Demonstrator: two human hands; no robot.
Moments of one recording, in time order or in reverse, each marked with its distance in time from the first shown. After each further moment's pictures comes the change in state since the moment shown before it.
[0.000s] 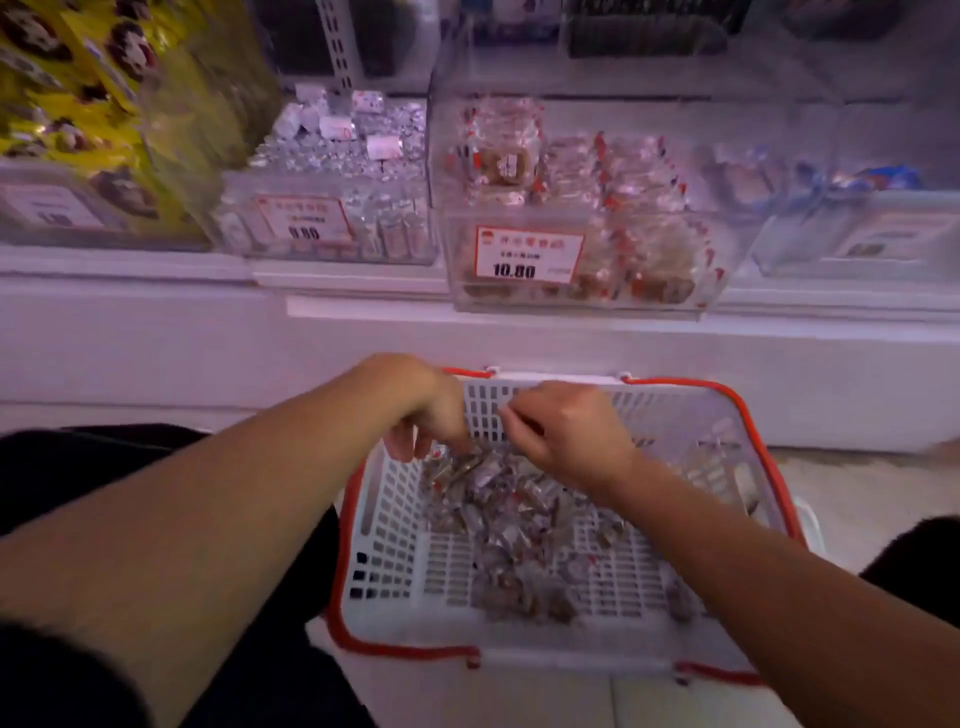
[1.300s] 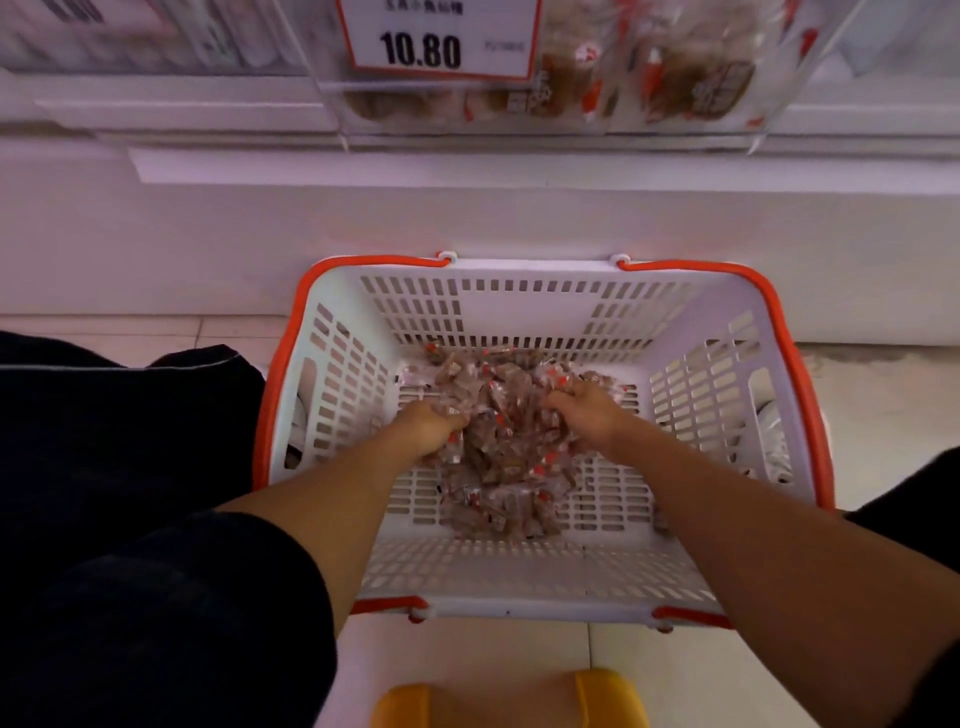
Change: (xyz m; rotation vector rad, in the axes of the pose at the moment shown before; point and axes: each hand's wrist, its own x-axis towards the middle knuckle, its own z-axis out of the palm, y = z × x) left_hand 0.206 0.003 0.180 -0.940 0.197 -0.081; right_hand -0.120 0.121 0.133 0.797 -0.452 1.238
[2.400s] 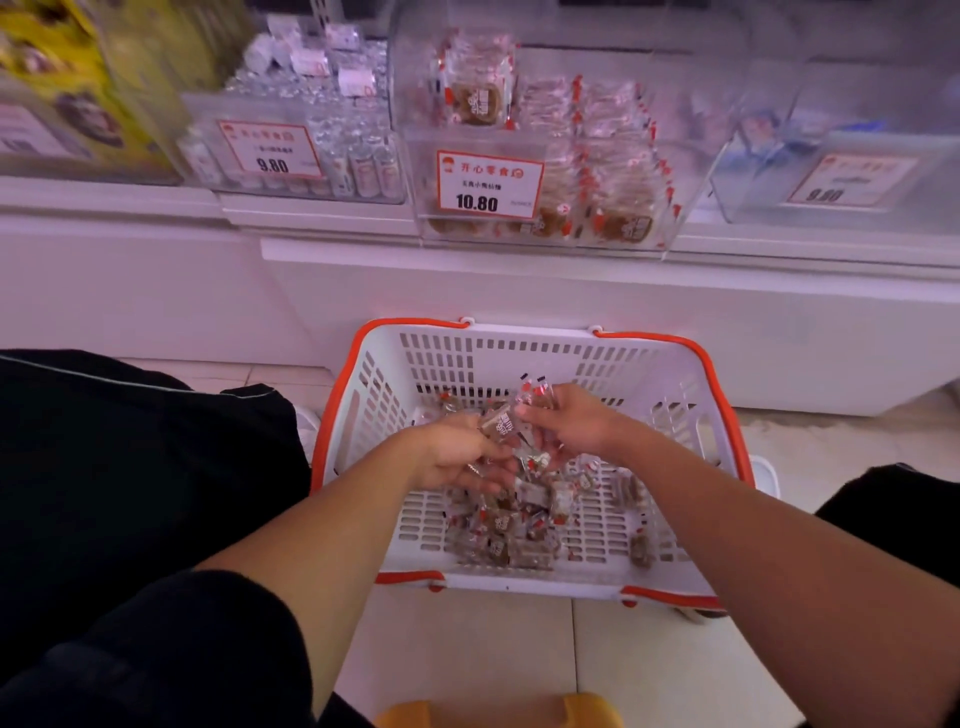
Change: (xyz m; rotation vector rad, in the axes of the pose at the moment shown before) left_hand -0.131 0.060 -0.030 -0.351 -0.450 0.154; right_hand -0.112 -0.095 -0.016 -0.162 -0.193 -0.283
